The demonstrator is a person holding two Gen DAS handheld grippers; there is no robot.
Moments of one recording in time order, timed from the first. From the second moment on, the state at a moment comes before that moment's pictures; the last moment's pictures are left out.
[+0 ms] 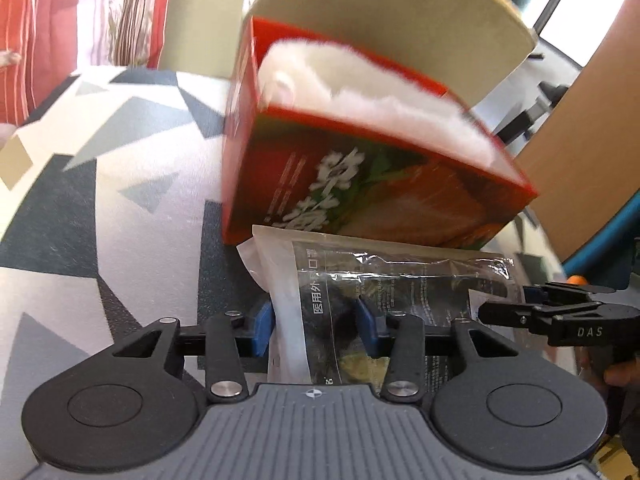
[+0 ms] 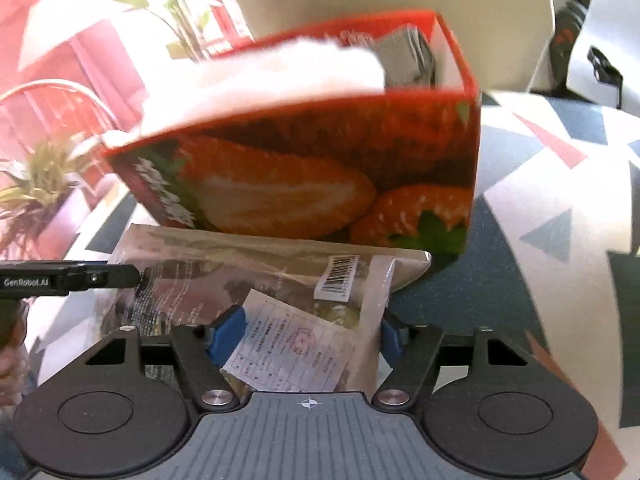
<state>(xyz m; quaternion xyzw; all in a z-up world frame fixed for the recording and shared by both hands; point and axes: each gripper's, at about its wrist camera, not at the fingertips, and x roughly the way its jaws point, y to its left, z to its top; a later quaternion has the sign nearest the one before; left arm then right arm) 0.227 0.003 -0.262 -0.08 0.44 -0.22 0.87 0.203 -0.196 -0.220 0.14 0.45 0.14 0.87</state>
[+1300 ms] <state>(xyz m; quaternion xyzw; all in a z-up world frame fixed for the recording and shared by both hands) 0.269 -0.046 -0.146 -0.04 0.20 -0.24 0.95 0.242 -0.198 -0.138 -0.13 0.21 0.09 0.97</state>
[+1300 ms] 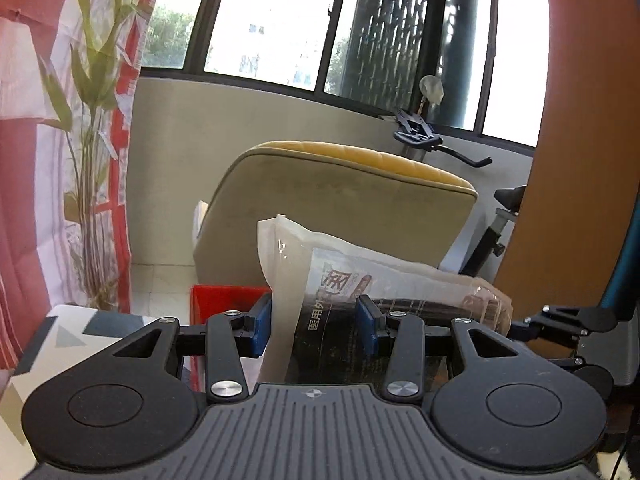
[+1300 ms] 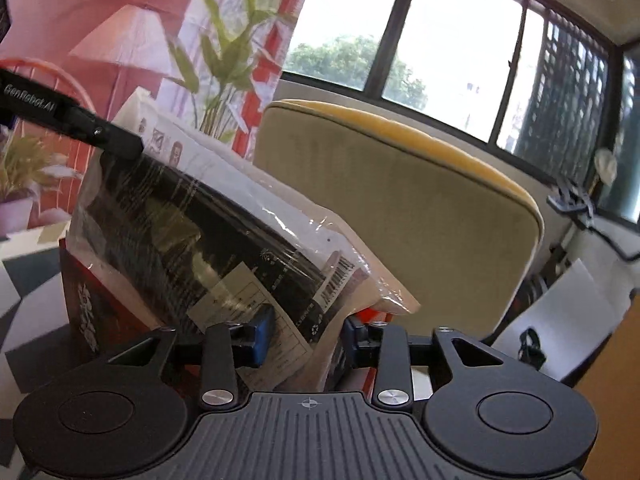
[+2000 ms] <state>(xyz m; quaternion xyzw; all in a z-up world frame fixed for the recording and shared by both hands) 0.296 -0.023 -0.196 -0.04 0.35 -0.21 0.91 0.257 -0.196 -0.149 -0.07 0.30 0.10 0.95</state>
